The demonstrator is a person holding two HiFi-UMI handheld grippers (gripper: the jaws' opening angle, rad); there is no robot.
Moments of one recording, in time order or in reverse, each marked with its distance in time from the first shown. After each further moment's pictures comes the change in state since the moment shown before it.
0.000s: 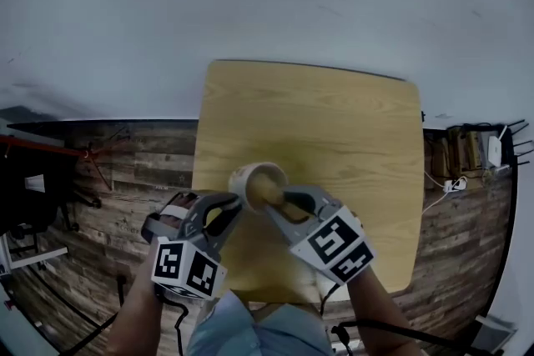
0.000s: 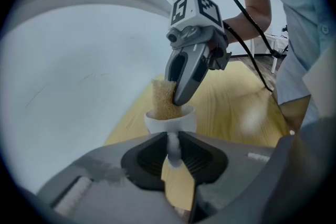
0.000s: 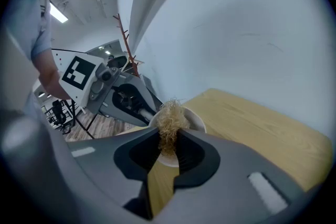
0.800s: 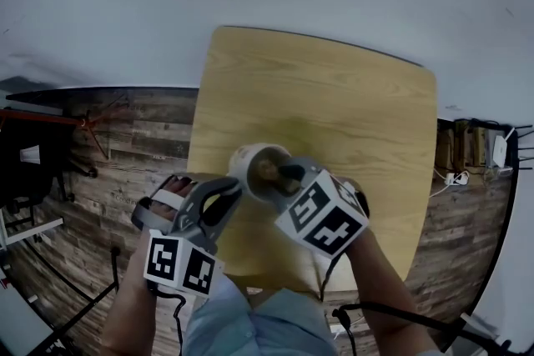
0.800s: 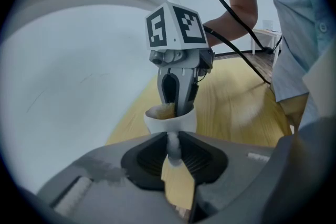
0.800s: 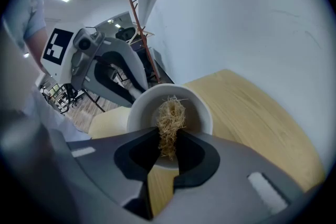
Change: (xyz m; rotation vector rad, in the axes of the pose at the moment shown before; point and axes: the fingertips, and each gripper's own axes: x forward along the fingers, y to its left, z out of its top) left arm -0.001 -0.003 -0.003 0.024 0.029 0.023; right arm 0.040 -0.007 -0.032 -0.143 0.299 0.089
